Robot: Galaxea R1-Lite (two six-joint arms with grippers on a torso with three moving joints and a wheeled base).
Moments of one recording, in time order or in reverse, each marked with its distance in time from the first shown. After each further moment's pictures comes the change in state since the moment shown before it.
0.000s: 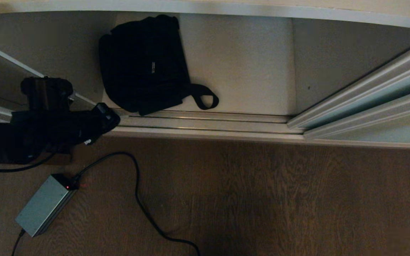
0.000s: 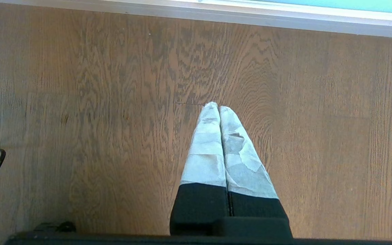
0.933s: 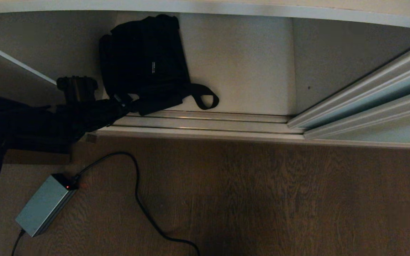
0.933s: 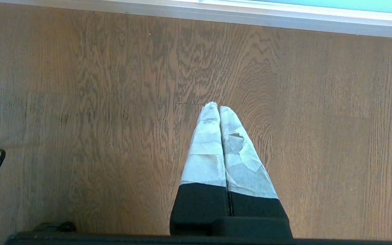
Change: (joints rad) left arm 0.029 0.374 -0.452 -0.052 -0.034 0.017; right arm 0.000 0.000 0.000 0.000 0.000 0.000
